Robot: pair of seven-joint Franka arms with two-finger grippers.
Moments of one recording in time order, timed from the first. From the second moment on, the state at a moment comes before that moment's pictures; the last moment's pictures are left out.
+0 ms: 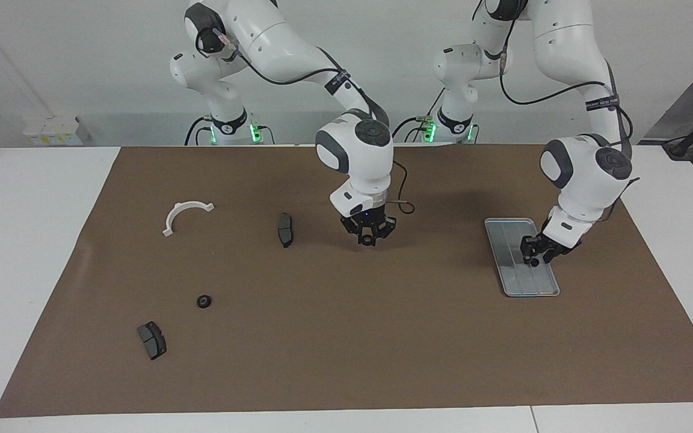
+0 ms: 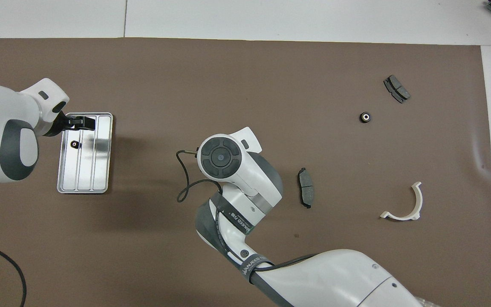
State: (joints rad) left arm 0.02 0.27 -0.05 -1.92 -0.03 2.34 0.03; right arm 0.62 0.57 0.08 -1.58 -0.12 2.30 1.03
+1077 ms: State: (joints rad) left arm -0.35 0.32 -0.05 -1.91 -0.03 2.62 -0.56; right arm 0.49 0.53 0.07 -1.61 -0.18 2.31 0.90
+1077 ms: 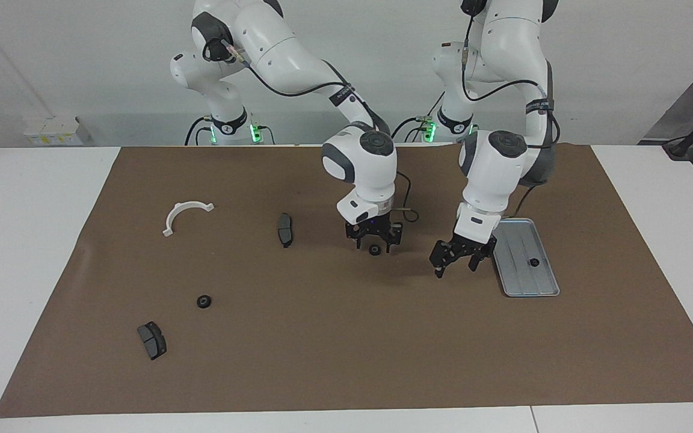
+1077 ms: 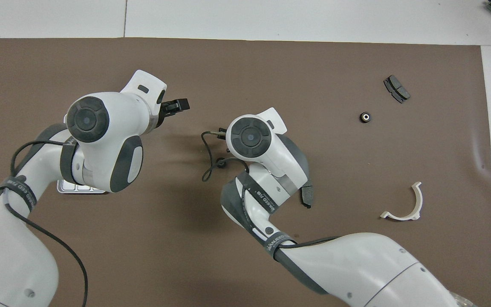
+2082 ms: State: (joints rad) left arm -0.56 0.38 -0.05 -1.97 0.06 2.54 -0.54; right arm 0.09 0.25 0.07 -1.77 -0.06 2.22 0.31
